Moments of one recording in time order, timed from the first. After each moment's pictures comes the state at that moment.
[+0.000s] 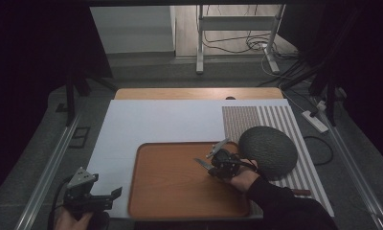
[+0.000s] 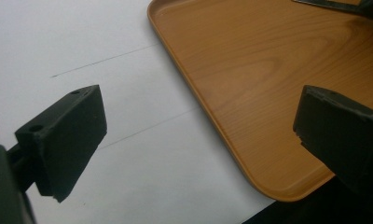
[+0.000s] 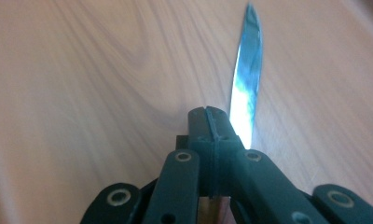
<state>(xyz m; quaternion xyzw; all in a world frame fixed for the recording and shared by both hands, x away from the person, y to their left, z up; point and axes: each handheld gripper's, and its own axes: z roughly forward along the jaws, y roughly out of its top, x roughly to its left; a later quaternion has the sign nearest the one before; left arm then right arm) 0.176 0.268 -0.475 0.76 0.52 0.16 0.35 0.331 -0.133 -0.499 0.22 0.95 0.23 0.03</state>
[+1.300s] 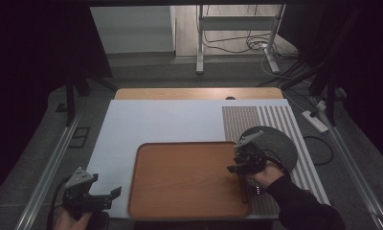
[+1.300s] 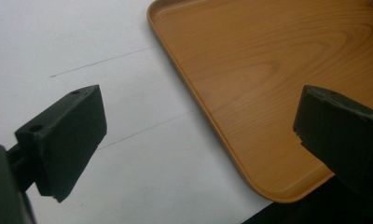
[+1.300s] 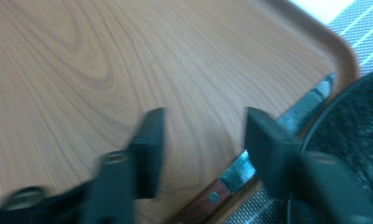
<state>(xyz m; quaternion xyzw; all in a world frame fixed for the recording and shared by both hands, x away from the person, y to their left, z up) 0.175 0.271 -0.475 0.76 0.52 0.15 0.36 0.341 -0.207 -0.480 0.32 0.91 0.27 0.05</state>
